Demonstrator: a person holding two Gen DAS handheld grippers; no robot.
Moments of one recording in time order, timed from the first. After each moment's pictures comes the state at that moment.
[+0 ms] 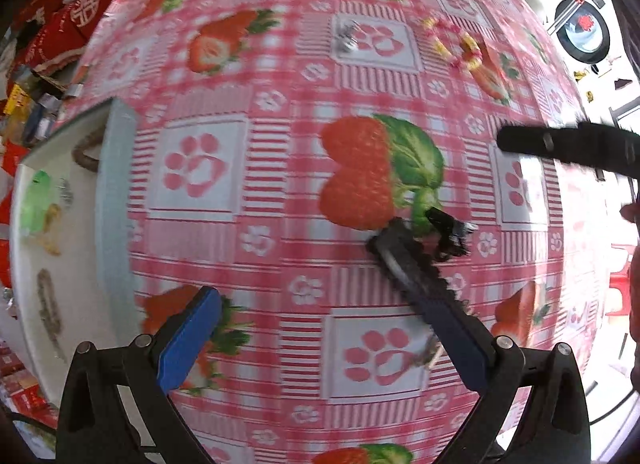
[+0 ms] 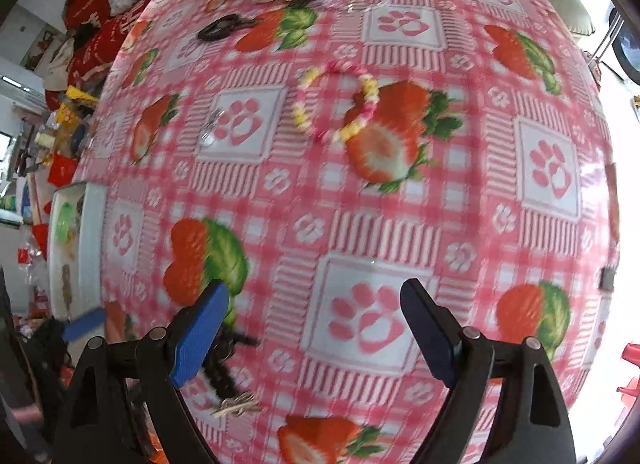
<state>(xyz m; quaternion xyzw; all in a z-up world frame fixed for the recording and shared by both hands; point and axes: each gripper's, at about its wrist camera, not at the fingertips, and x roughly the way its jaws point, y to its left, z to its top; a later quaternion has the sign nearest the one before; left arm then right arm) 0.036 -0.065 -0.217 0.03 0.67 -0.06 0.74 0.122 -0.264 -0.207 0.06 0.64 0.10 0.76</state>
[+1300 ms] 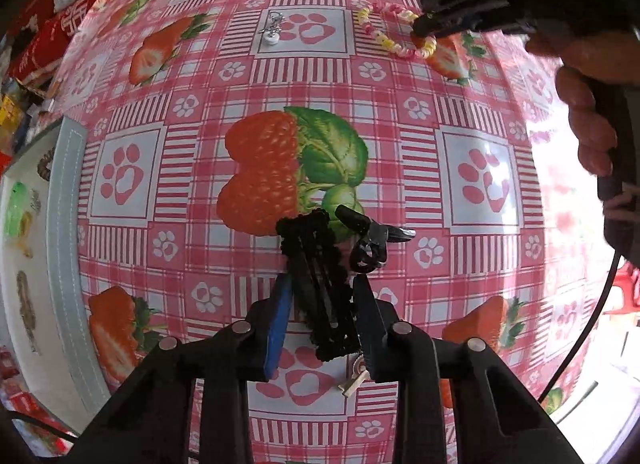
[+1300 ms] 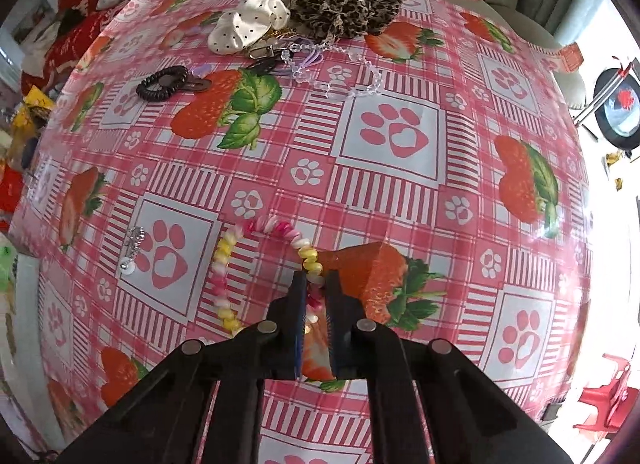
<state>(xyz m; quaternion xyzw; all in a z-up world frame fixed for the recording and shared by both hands) 0.020 -0.141 -0.231 0.03 0.66 -0.06 0.74 0.221 -0.246 -0.223 -0.03 0.60 0.05 0.80</state>
